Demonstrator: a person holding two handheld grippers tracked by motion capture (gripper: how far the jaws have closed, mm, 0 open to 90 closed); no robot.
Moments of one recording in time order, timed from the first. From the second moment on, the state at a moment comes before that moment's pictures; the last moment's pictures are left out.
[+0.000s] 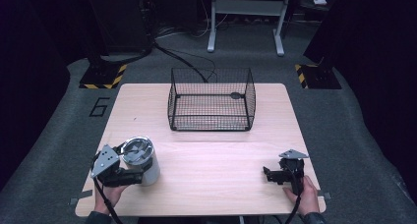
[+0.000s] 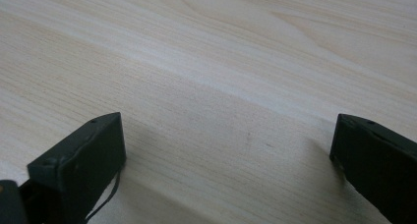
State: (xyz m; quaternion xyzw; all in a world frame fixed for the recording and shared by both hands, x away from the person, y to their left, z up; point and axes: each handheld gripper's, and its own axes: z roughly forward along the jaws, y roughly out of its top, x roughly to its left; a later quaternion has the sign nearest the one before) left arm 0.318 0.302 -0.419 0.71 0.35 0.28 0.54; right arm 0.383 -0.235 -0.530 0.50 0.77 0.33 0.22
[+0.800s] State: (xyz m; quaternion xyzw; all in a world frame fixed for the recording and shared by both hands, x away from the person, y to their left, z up) left arm 0.354 0.259 -0.389 0.72 0.33 0.27 0.55; right arm 0.383 -0.237 -0.531 0.50 0.77 0.33 0.21
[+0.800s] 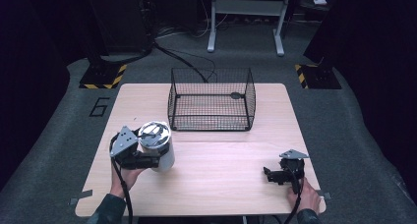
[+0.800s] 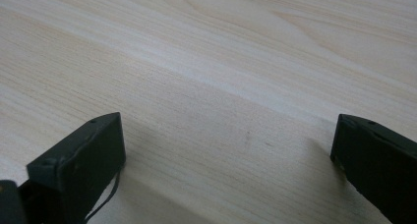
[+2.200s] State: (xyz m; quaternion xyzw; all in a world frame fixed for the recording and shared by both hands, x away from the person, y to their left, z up) left arm 0.406 0.220 -0.349 0.72 0.31 0.25 0.57; right arm 0.384 -0.237 -0.531 0.50 0.77 0.33 0.21
